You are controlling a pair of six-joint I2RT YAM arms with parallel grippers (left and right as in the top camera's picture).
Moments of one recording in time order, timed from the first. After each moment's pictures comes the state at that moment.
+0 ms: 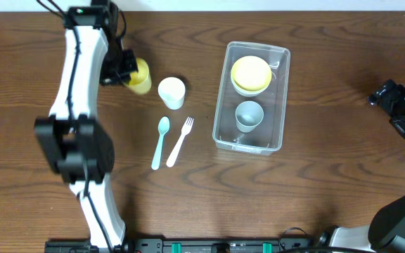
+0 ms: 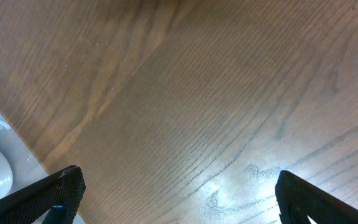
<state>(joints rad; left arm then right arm) -0.03 2.10 2.13 -1.48 0.05 -0.28 -0.47 1.61 1.40 -1.04 -0.06 0.42</state>
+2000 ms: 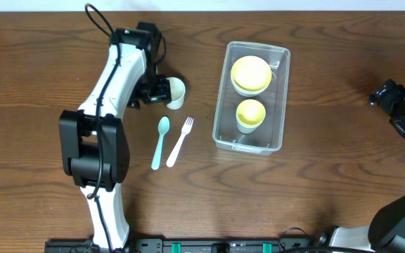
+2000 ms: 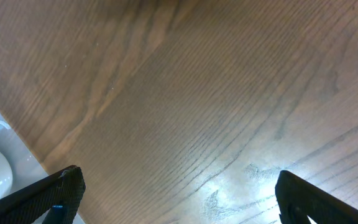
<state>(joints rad) -0.19 2.12 1.80 -1.32 0.02 -0.31 -0.47 1.61 1.40 -1.04 -0.06 0.42</state>
